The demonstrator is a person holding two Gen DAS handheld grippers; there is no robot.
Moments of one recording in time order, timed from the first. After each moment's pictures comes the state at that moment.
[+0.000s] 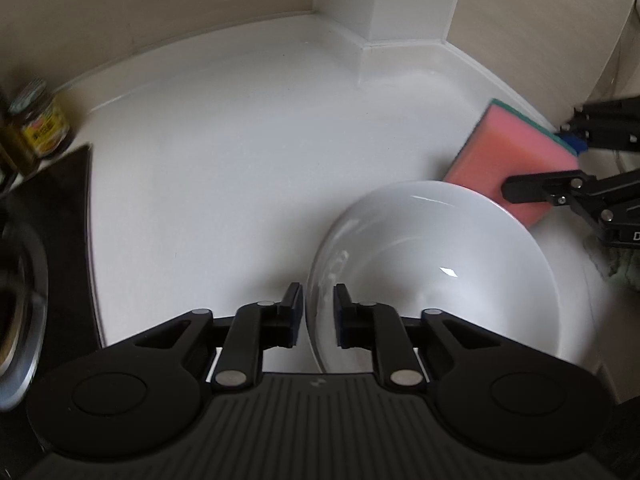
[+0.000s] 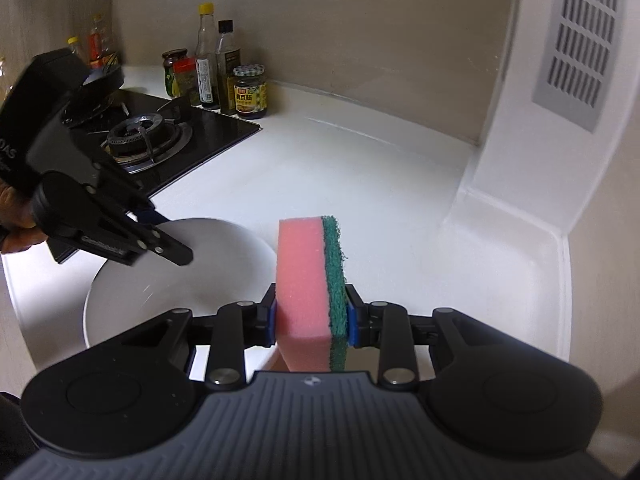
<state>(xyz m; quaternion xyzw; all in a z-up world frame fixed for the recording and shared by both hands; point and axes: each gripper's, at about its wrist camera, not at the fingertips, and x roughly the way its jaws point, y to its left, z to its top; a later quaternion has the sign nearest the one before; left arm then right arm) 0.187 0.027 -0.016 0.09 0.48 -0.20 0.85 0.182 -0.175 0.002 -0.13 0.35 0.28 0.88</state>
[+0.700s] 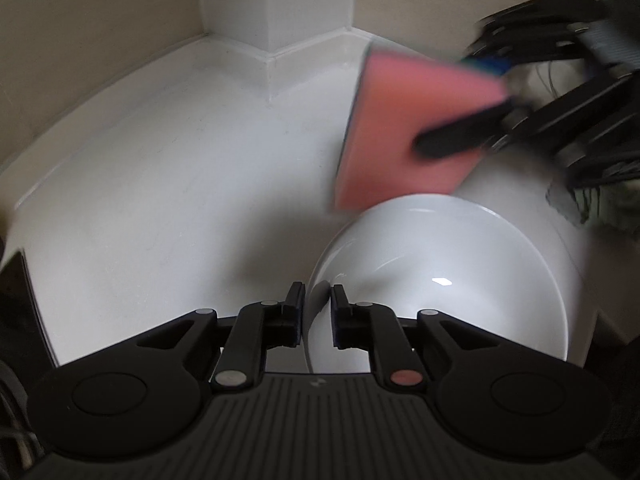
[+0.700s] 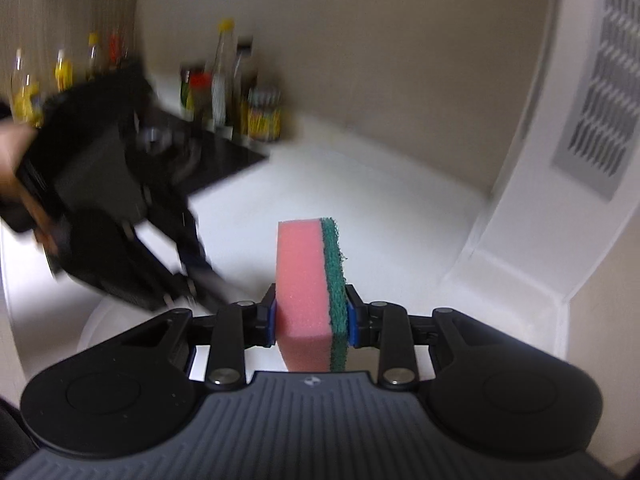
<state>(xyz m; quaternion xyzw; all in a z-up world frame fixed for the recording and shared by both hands) 0.247 0.003 -0.027 0.13 0.46 -0.30 0.82 0.204 -0.167 0.033 -0.16 0.29 0.31 0.89</state>
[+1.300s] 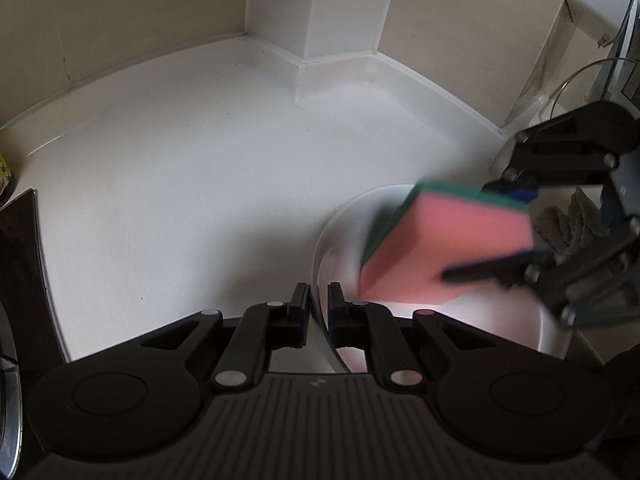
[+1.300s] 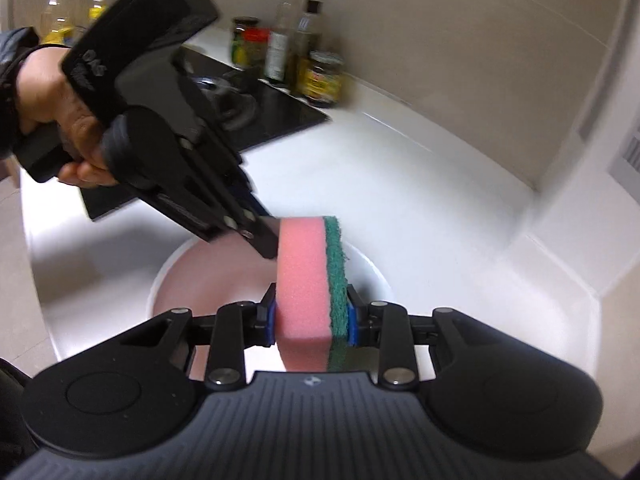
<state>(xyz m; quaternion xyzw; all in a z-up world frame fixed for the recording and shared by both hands) 0.237 0.033 -0.040 0.07 0.45 -0.30 0.84 0.187 -0.122 -0.004 -0.24 0.32 0.35 0.85</state>
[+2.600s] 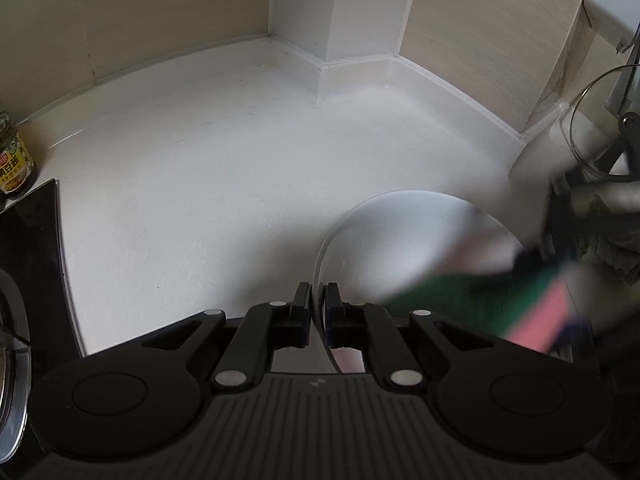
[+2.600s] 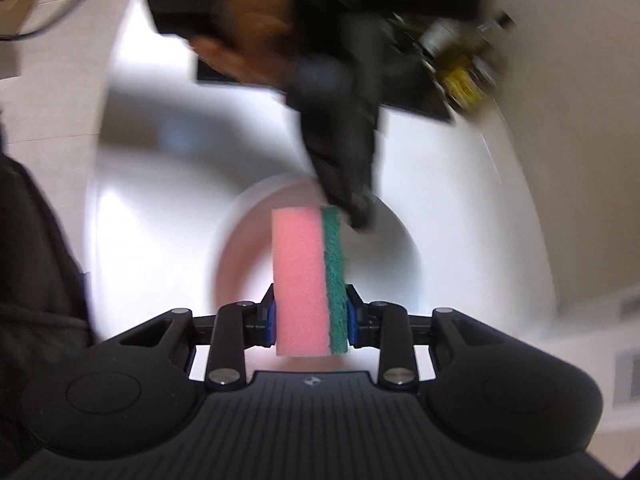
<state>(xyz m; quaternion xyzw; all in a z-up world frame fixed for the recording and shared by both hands) 0.214 0.040 -0.021 0.08 0.44 -0.27 0.85 0.149 -0.075 -0.003 -0.52 0.31 0.44 0.67</state>
